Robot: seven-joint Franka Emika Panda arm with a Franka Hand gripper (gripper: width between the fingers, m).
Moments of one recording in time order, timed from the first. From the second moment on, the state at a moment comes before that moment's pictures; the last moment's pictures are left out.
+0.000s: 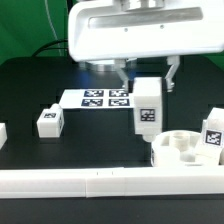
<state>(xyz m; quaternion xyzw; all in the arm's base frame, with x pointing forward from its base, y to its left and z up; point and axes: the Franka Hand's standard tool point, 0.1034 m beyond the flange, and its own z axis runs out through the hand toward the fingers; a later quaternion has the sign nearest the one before) 0.616 0.034 0.121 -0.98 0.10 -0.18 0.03</state>
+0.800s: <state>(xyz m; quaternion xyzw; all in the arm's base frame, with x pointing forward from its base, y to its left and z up) 0.611 0.054 0.108 -0.97 0.07 -0.23 0.01</state>
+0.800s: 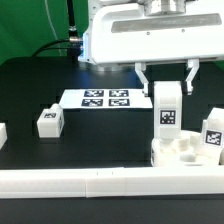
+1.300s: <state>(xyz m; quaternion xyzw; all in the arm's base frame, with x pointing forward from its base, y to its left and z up) 0.611 0.055 0.104 -0.97 0.06 -0.24 0.01</state>
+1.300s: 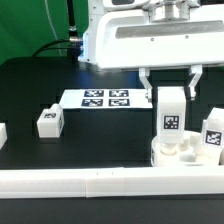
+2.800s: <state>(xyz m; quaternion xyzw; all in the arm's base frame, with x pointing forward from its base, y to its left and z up) 0.611 0.058 0.085 -0.96 0.03 -0.29 -0.01</state>
